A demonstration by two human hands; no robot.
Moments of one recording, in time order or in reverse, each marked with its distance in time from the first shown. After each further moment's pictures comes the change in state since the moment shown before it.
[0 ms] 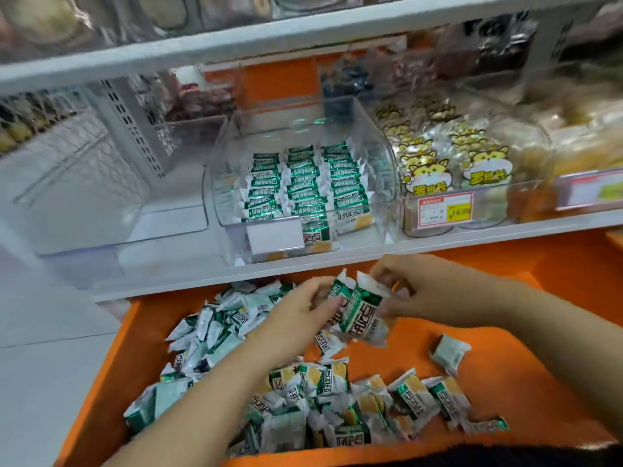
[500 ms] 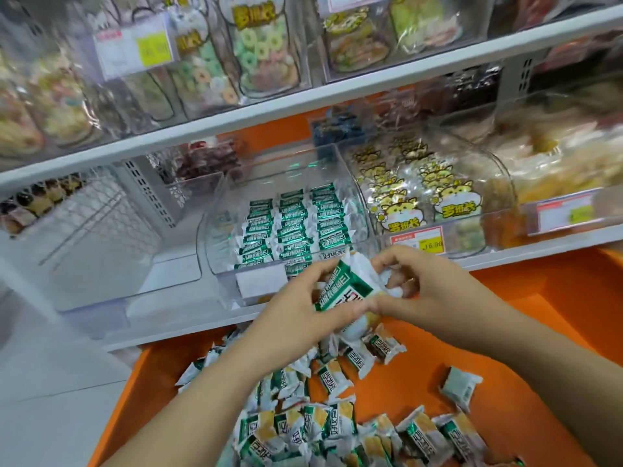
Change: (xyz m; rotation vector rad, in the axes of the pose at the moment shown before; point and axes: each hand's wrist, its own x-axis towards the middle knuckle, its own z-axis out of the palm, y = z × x) left_hand -0.010 0.095 -0.012 0.093 0.063 0.171; right_hand -0.038 -0.008 -0.027 0.314 0.412 -0.112
